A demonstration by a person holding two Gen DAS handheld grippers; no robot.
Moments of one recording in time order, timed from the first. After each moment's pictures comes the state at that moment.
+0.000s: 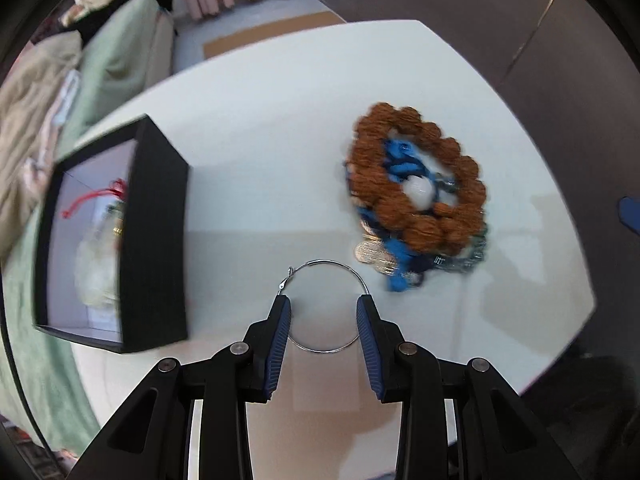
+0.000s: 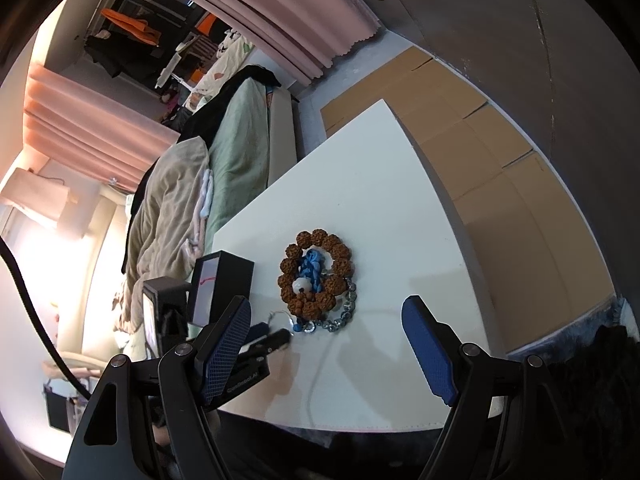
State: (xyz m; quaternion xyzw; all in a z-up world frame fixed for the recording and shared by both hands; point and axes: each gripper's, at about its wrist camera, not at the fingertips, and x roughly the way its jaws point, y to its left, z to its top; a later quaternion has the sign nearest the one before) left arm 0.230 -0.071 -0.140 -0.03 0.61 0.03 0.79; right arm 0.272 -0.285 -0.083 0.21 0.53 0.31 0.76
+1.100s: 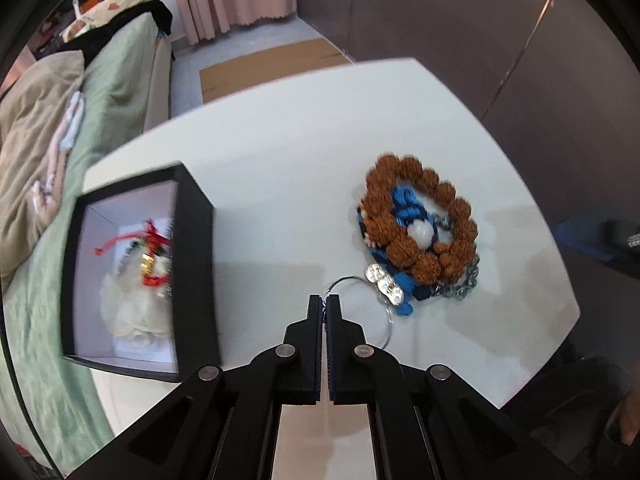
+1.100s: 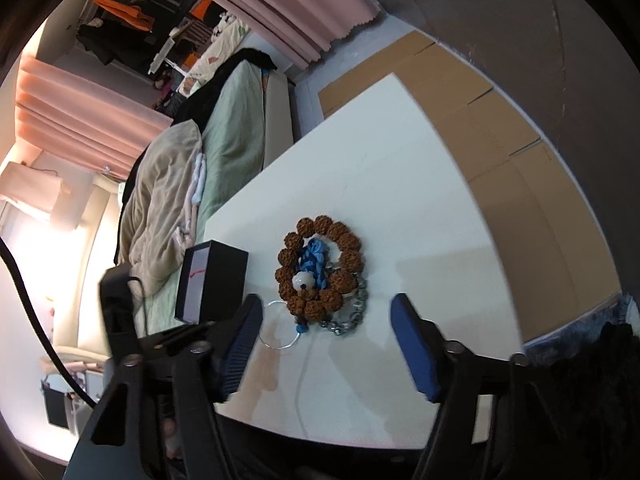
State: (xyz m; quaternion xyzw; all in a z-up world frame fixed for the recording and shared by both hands) left arm 0.225 -0.054 -0.106 -0.03 0.56 0.02 0.83; right arm 0.282 -0.253 -0.106 0.20 0.55 0.31 0.74
